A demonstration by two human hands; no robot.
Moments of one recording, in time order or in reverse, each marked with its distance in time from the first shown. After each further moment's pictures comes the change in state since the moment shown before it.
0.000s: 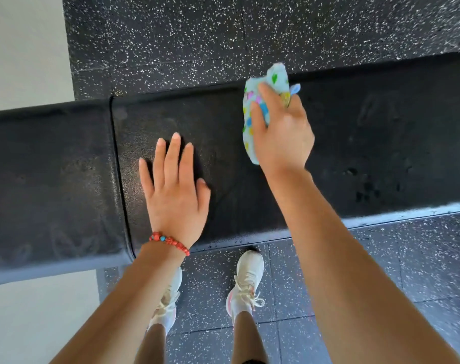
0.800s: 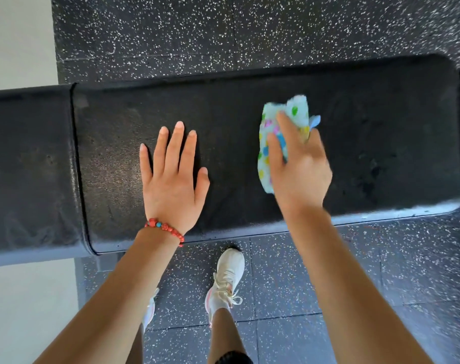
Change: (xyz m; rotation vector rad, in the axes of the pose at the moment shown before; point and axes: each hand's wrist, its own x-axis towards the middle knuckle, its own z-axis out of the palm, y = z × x) left_hand 0.004 0.044 0.023 0.047 -0.010 0.048; right_hand -0.032 0.073 -0.043 0.010 0.038 -0.032
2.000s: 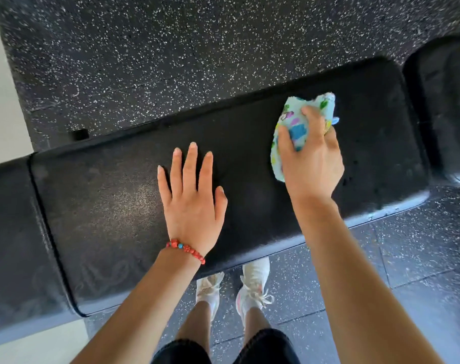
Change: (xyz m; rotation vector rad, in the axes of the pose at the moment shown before) left_hand 0.038 0.061 0.004 -0.032 -0.095 0.128; right_hand 0.055 0.046 -0.011 -0.052 0.138 0.350
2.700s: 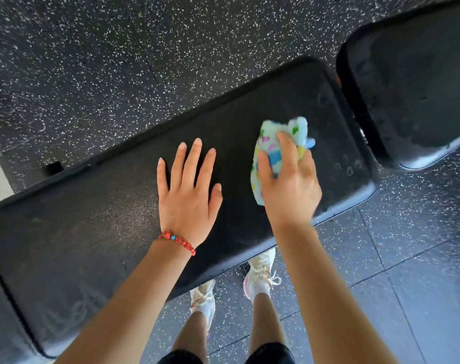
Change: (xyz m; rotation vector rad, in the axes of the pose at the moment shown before) left_hand 0.046 0.067 0.017 0.058 -0.060 0.286; right_hand 0.005 0.062 -0.026 -0.088 0.104 0.010
